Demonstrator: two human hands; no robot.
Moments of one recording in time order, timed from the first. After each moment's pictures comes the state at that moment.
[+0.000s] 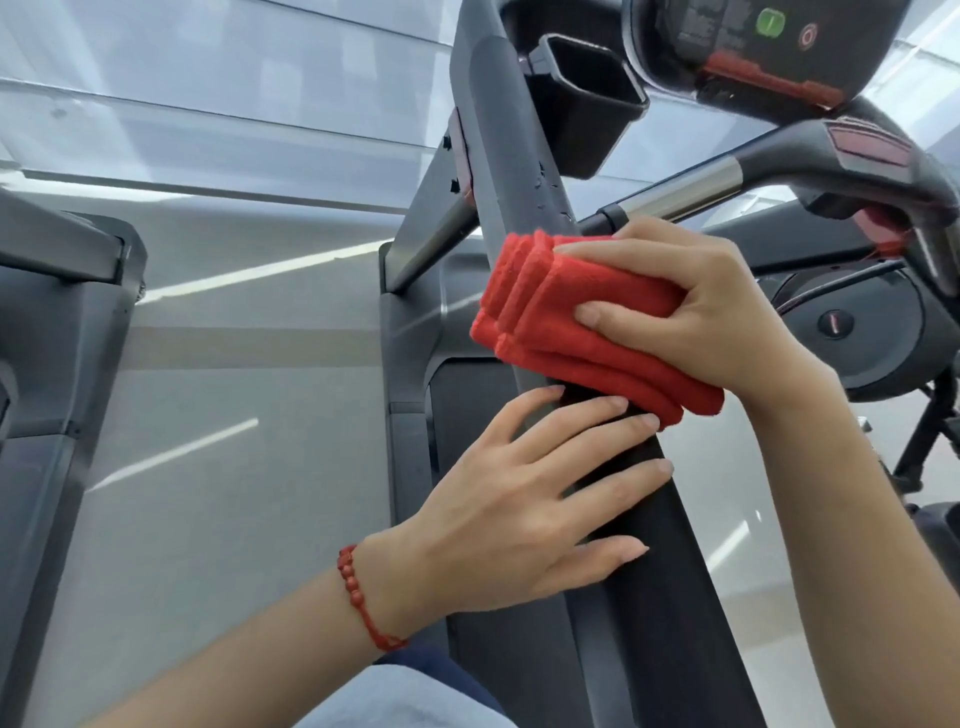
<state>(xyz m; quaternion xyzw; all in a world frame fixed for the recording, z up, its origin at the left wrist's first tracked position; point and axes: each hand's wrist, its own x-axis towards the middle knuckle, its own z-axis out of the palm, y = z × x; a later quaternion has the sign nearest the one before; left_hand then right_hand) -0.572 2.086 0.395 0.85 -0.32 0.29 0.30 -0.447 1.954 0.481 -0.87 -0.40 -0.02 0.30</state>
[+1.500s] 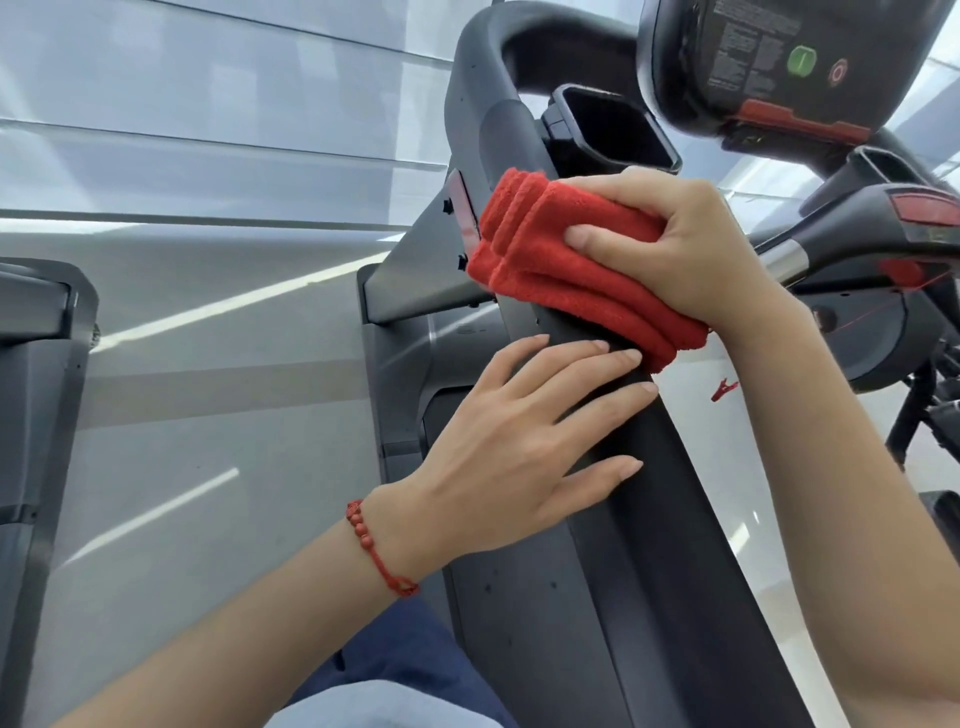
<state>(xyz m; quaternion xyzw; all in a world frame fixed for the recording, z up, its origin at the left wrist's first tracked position) -0.431 2.156 0.398 0.85 -0.30 0.27 0.33 -0.313 2.028 0.486 -0.90 -0.31 -0.03 0.30</state>
